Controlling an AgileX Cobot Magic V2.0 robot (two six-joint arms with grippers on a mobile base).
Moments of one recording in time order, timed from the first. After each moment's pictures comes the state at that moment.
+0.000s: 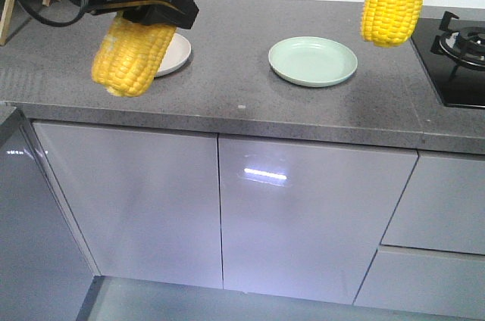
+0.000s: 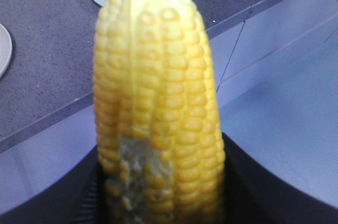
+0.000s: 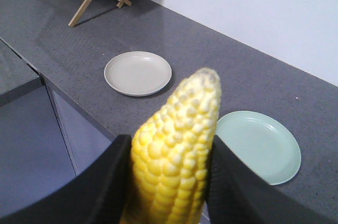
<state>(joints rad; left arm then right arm) -0.57 1.57 -2.01 -0.08 1.25 0.05 0.07 1.49 -2.02 0.53 1.11 -0.45</state>
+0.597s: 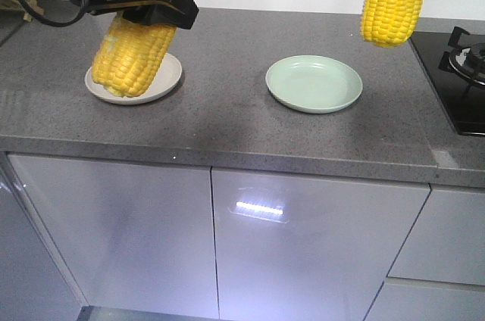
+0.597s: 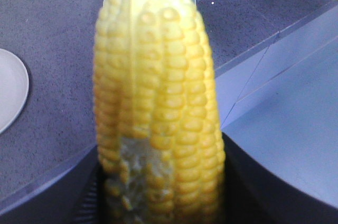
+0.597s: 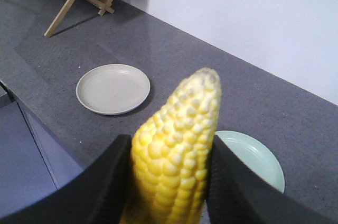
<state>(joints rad) -0.57 1.57 -2.01 -0.08 1.25 0.05 0.07 1.49 -2.02 0.53 1.11 -0.45</state>
